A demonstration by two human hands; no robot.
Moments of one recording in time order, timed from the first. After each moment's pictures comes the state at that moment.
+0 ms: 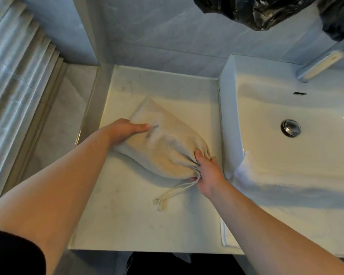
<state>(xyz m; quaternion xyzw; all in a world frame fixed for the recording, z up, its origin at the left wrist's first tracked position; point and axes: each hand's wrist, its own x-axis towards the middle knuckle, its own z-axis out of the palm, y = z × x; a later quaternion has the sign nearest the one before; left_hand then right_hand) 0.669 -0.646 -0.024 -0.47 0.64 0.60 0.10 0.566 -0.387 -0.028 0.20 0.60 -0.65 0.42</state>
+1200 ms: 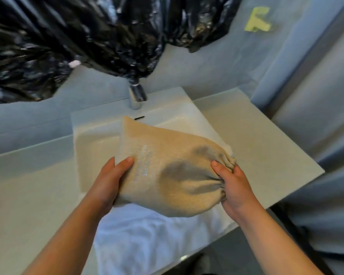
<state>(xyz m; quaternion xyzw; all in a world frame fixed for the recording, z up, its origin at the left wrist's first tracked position) 0.461 -0.272 0.113 -0.25 0.63 0.74 -0.02 0.384 -0.006 0.129 0.12 0.59 -0.77 0.19</state>
